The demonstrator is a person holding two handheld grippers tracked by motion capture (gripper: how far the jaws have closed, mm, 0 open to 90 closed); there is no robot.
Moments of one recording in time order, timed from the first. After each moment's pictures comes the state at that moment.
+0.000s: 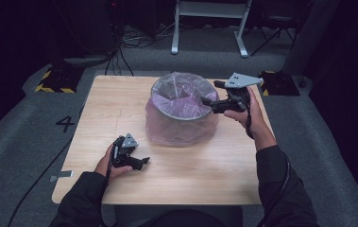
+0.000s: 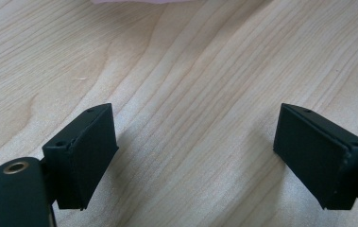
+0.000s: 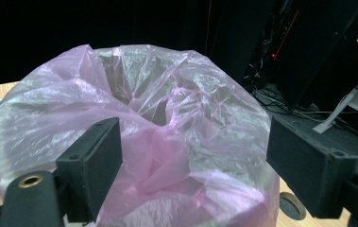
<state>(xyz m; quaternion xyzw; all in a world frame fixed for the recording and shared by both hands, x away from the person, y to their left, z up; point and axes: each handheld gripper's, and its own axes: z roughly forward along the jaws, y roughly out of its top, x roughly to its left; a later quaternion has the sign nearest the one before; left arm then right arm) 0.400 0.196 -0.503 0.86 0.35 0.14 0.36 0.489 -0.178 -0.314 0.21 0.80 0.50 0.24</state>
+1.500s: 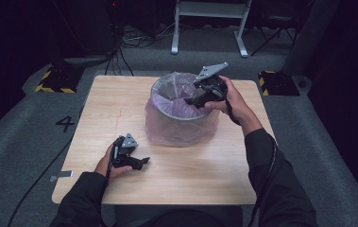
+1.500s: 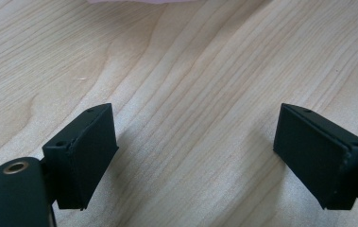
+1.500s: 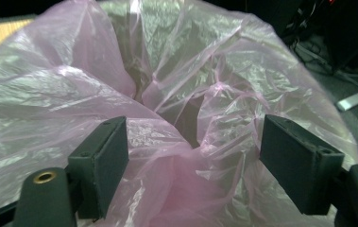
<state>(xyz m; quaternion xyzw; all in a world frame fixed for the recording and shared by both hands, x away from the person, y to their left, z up) 0.400 0.196 -0.503 0.86 0.35 0.14 0.36 0.528 -0.117 -0.312 0.18 0.89 0.39 0.18</state>
